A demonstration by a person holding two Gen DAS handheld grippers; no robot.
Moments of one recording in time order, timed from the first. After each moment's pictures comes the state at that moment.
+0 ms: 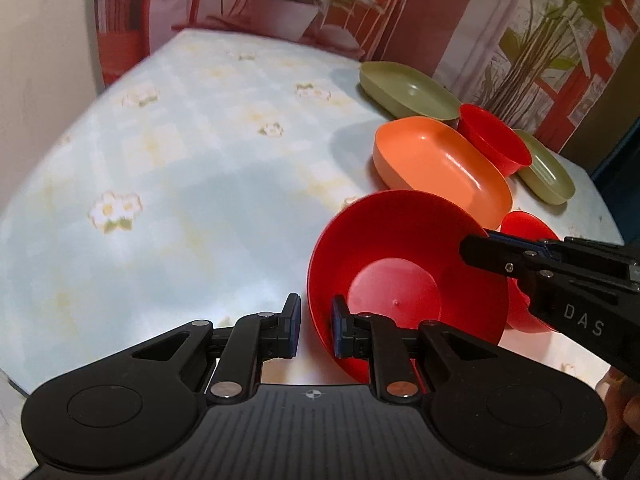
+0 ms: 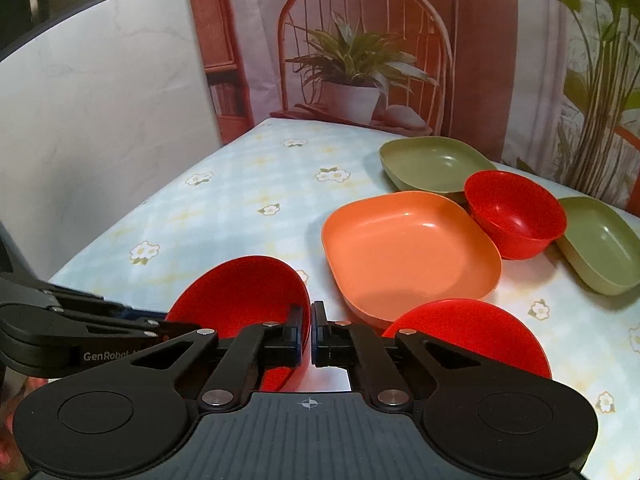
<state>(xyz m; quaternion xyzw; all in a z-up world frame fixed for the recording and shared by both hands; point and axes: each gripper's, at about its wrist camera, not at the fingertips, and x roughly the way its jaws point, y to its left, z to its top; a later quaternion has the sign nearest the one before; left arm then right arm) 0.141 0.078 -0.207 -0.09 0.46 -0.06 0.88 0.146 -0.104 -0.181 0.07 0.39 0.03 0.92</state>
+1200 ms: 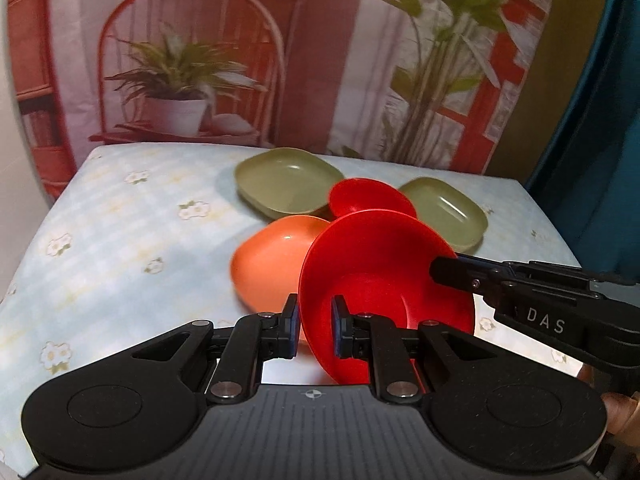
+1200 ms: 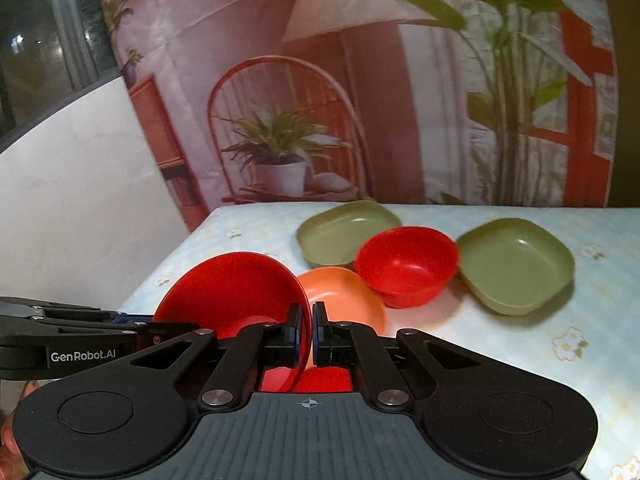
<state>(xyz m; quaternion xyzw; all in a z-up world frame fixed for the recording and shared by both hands) 0.170 -0.032 -0.130 0.00 0.38 -0.14 0.91 0.107 -0.214 -0.125 0.17 0.31 -0.03 0.94</state>
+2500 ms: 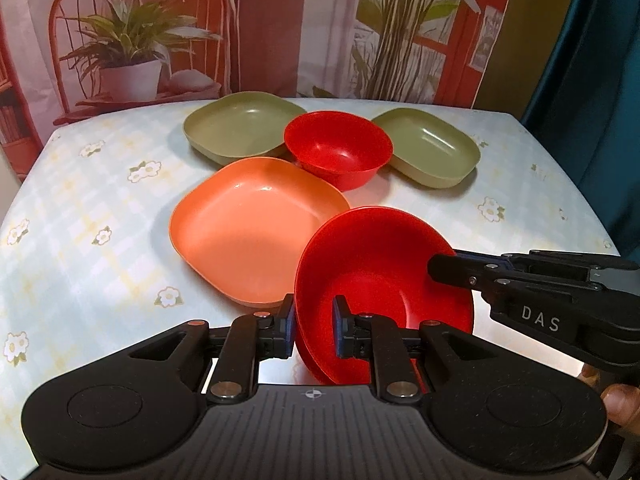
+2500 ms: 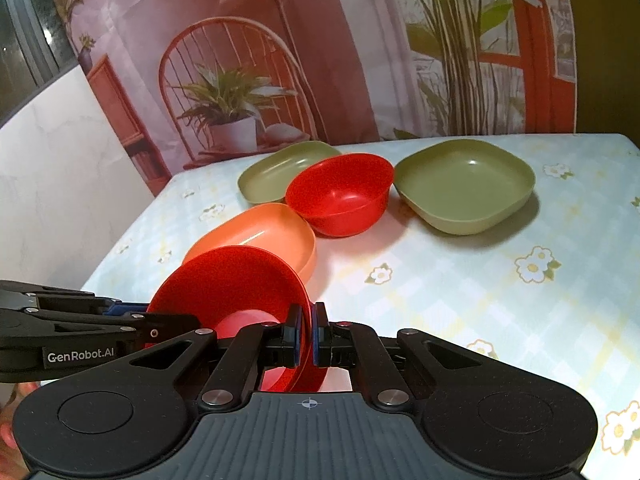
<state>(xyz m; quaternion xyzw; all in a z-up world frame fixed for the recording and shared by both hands) 0.185 -0.073 -0.174 0.04 0.44 -0.16 0.88 0.085 -0.251 -0.179 0.20 0.36 -0.05 0.91</state>
